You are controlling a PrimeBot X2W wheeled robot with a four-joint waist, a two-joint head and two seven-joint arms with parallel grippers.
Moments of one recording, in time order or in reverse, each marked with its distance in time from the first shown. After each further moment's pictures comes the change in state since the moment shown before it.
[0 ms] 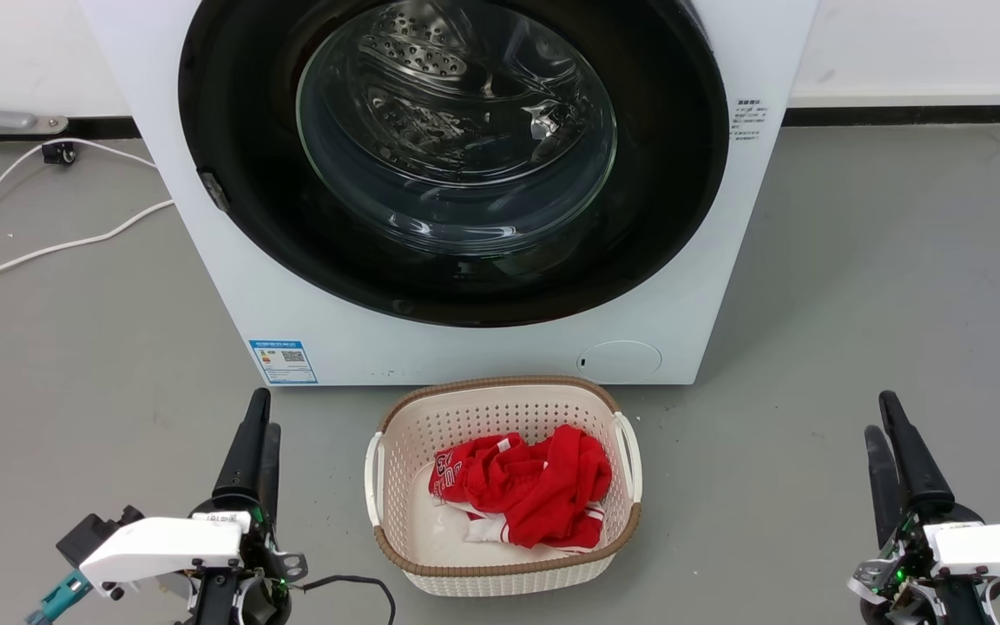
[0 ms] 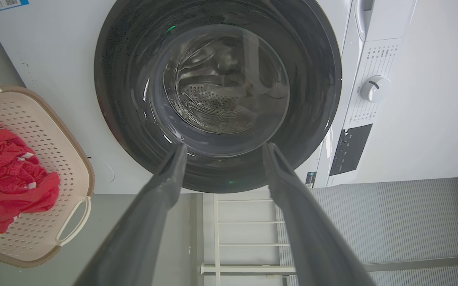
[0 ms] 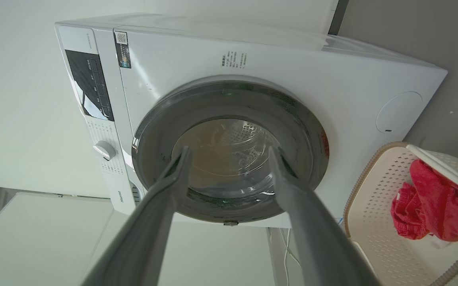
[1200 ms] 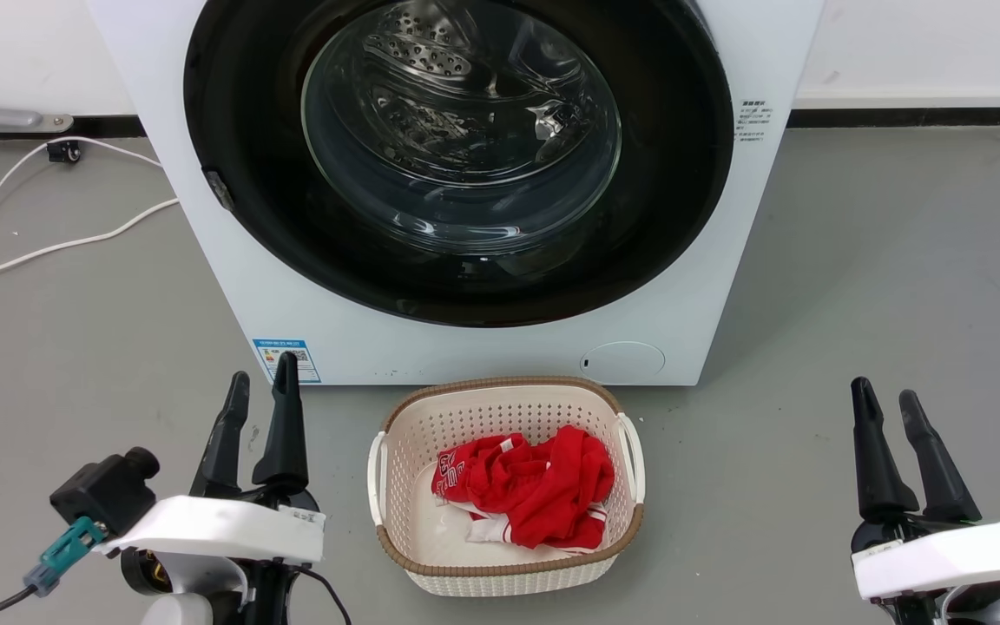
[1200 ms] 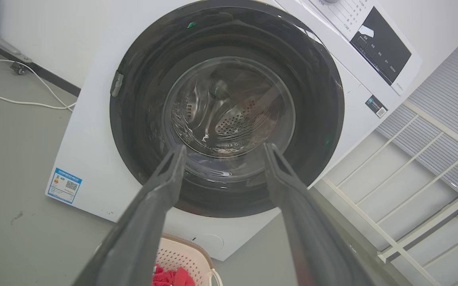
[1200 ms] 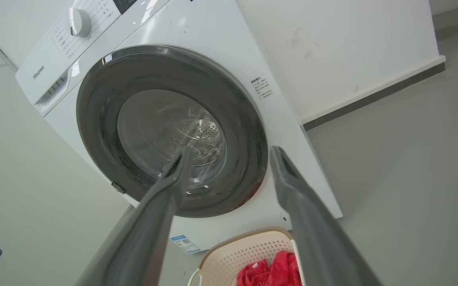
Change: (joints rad) left arm 0.019 0.000 -0.041 -0.172 0.852 0.025 -0.133; right arm 0.071 0.004 0.031 -0.210 -0.907 0.000 -0.110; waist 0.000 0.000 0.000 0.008
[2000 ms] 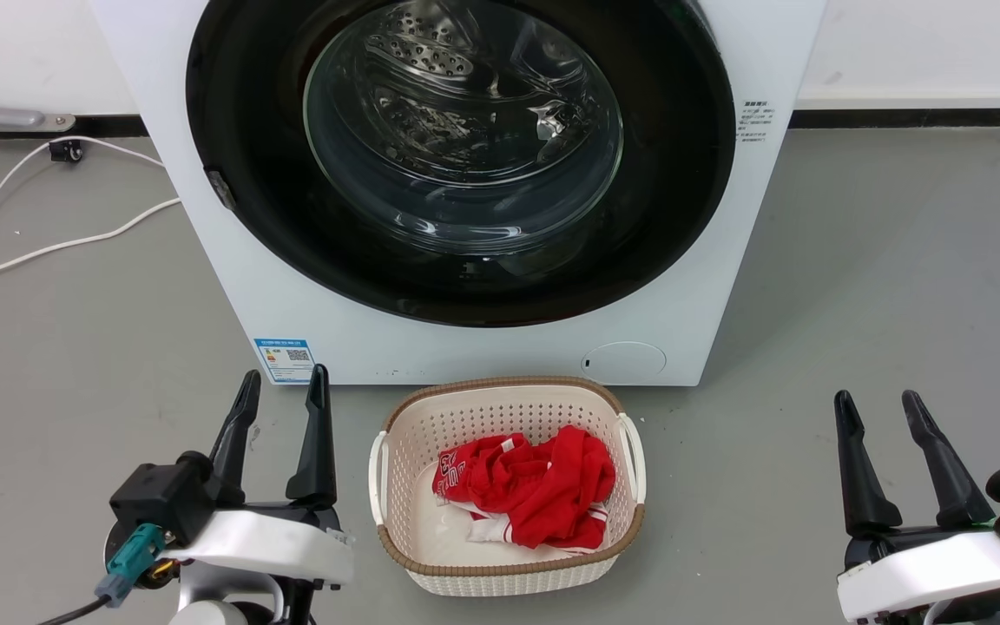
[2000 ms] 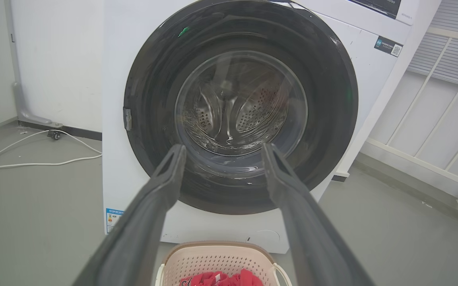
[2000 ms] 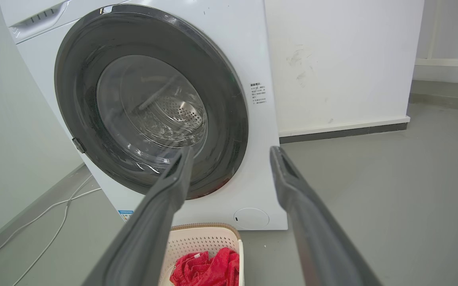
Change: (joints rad) left arm 0.021 0.037 -0.073 -0.016 0.331 0.048 -0.062; right arm 0.039 0.001 0.003 -0.078 -0.342 0.000 0.019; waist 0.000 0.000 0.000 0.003
